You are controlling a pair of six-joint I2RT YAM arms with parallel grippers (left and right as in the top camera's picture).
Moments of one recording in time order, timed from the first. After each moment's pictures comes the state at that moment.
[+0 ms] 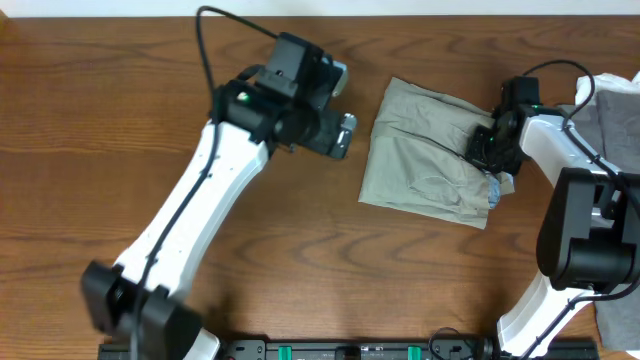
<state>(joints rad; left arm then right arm) -0.47 1.72 1.66 -0.99 0.23 -0.08 -0.09 1.97 1.27 -0.70 -0.06 0.34</state>
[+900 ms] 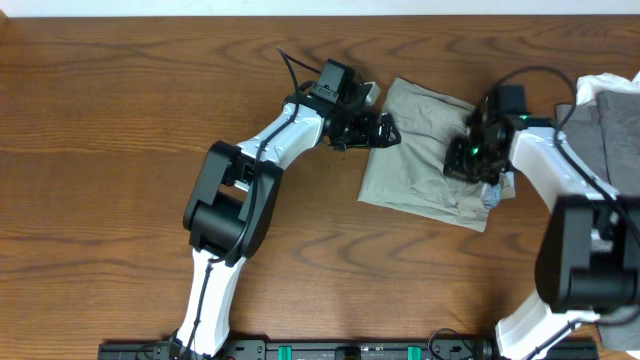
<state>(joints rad) -0.47 2.28 1.64 -0.42 0.69 -0.39 -0.01 1.88 1.16 -0.76 -0.26 0.31</state>
